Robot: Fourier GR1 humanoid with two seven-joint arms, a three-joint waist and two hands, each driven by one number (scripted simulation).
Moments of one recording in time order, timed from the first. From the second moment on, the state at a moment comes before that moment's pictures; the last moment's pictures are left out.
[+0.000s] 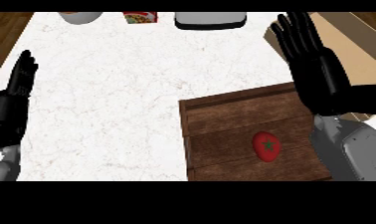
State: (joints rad) left arm -0.08 0.53 -0.04 -1.49 0.12 0.28 -0.17; right arm -0.40 -0.36 0.23 -1.68 -0.48 -0.23 0.01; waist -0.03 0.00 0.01
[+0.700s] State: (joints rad) left arm -0.02 0.45 -0.03 -1.55 0.40 0.13 0.09; right arm -0.15 -0.59 0.10 -1.60 -0.44 0.23 -0.45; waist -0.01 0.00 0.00
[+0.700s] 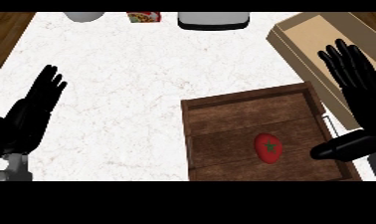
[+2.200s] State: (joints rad) left arm -0.01 0.41 0.01 -1.64 0.40 0.09 0.20; right arm -0.16 -0.88 0.31 -1.98 0.25 0.59 0.11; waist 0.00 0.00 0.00
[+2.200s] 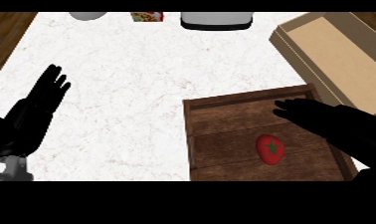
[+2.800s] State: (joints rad) left arm -0.03 0.37 0.06 -1.64 0.35 0.05 0.25; right arm -0.13 -0.73 0.31 -1.93 0.45 0.68 0.07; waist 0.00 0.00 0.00
